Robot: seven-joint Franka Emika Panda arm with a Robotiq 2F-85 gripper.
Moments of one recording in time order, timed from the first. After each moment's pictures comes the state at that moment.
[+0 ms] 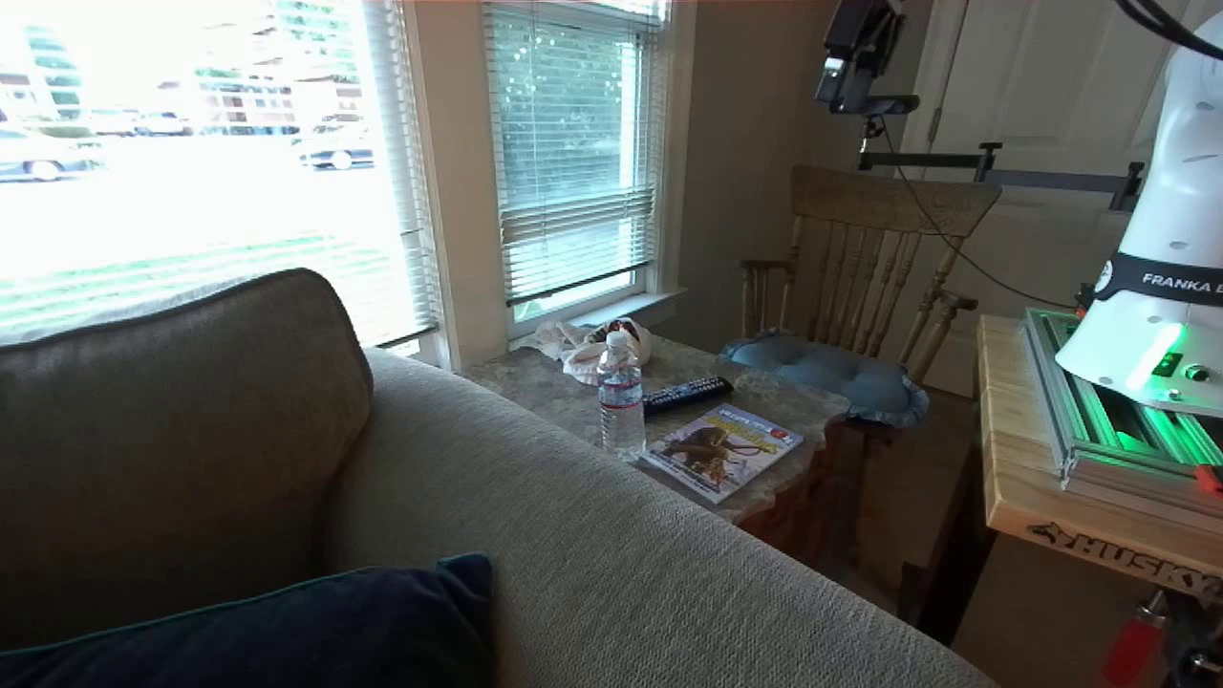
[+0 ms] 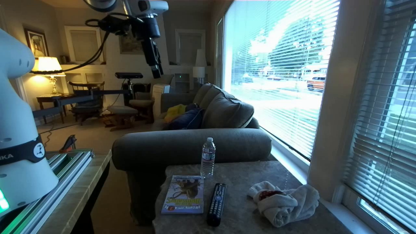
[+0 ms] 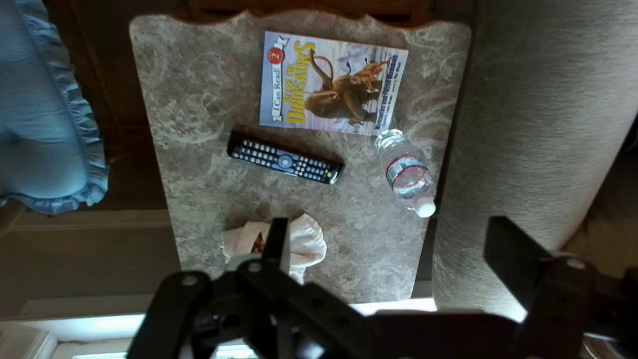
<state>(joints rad) 0.10 -0.74 0.23 -2.75 0.15 2.26 0.33</state>
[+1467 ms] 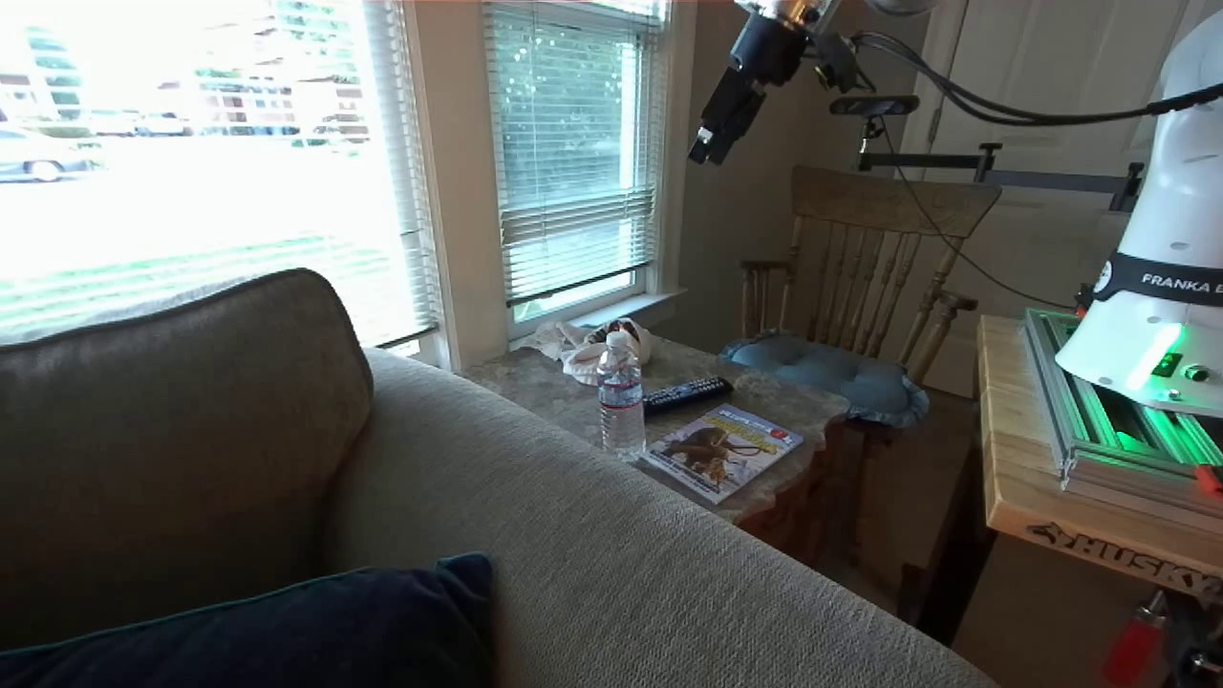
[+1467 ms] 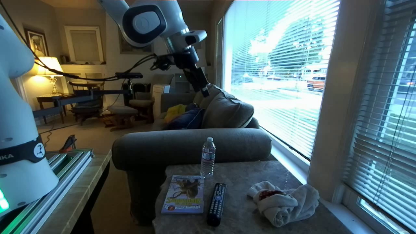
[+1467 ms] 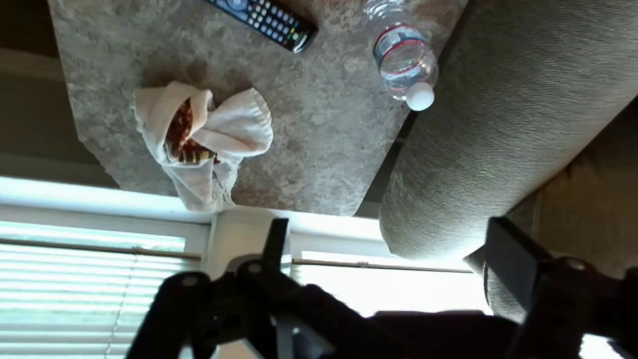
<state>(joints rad) 0.12 -0.23 0.15 -2.65 0.09 2.91 0.07</state>
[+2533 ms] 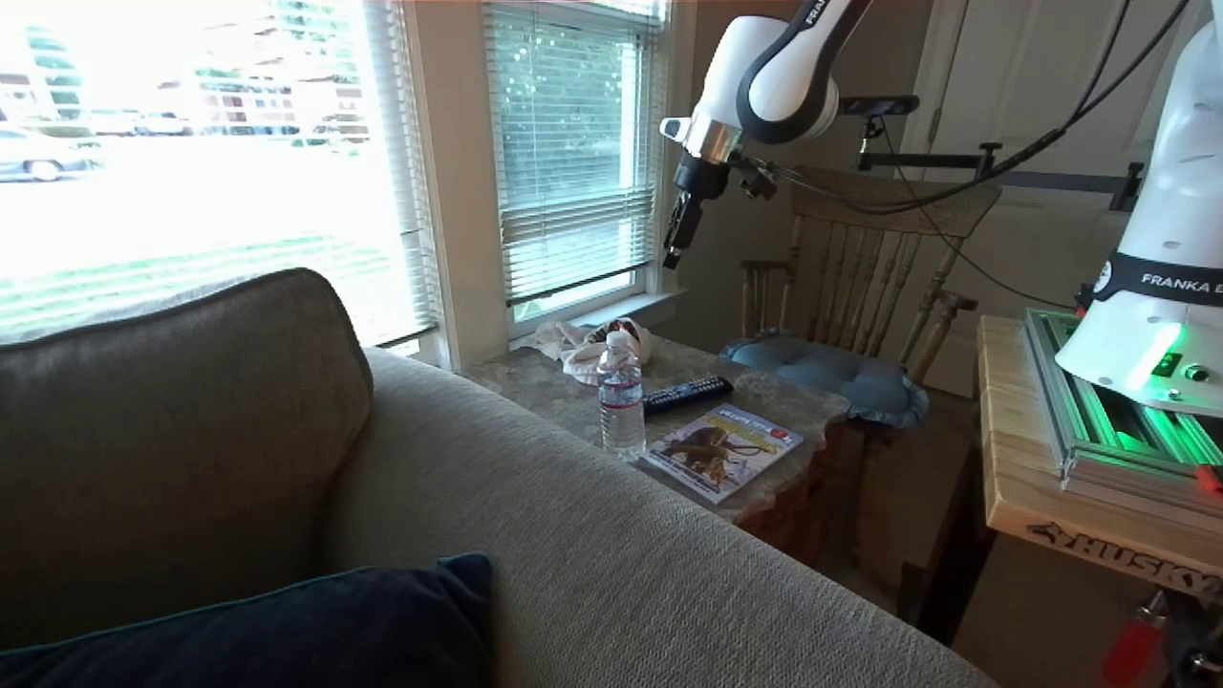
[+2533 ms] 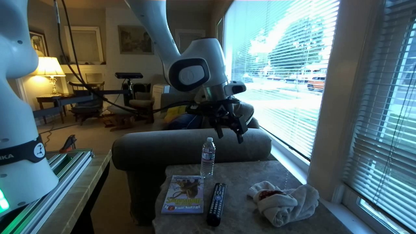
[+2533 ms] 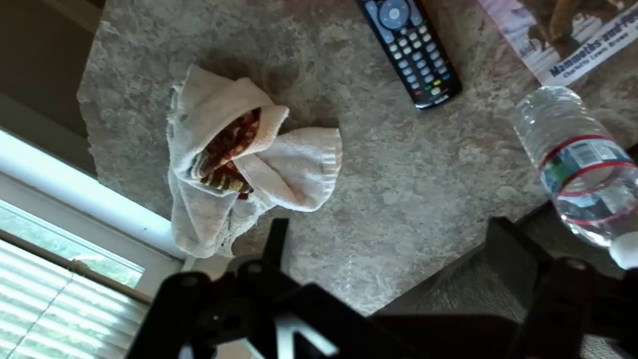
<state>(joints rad) 0.02 0.34 0.05 -2.34 0.00 3.01 -0.43</state>
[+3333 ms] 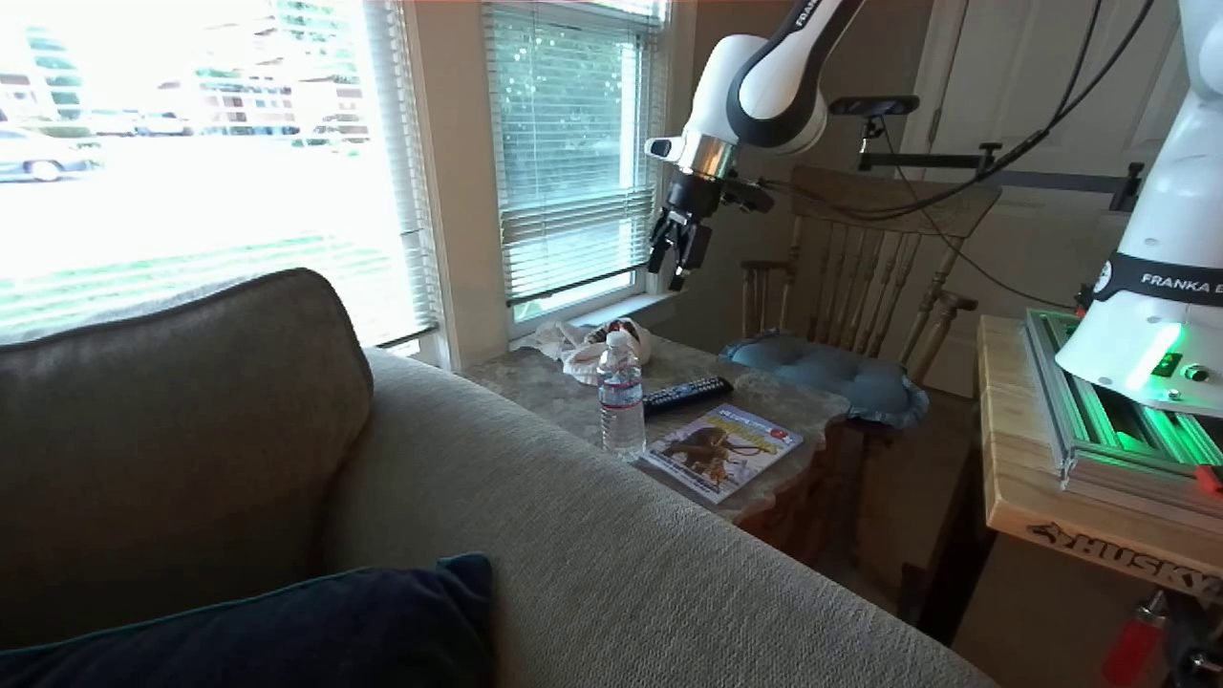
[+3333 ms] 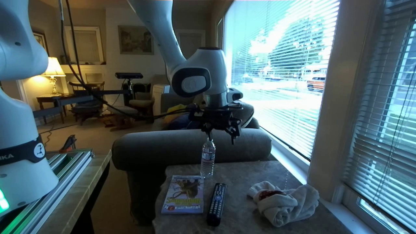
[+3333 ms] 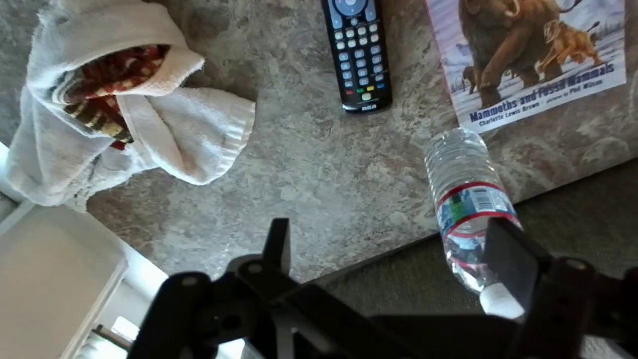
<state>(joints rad) -0.29 0.43 0.40 -2.30 0.01 2.95 -0.83</state>
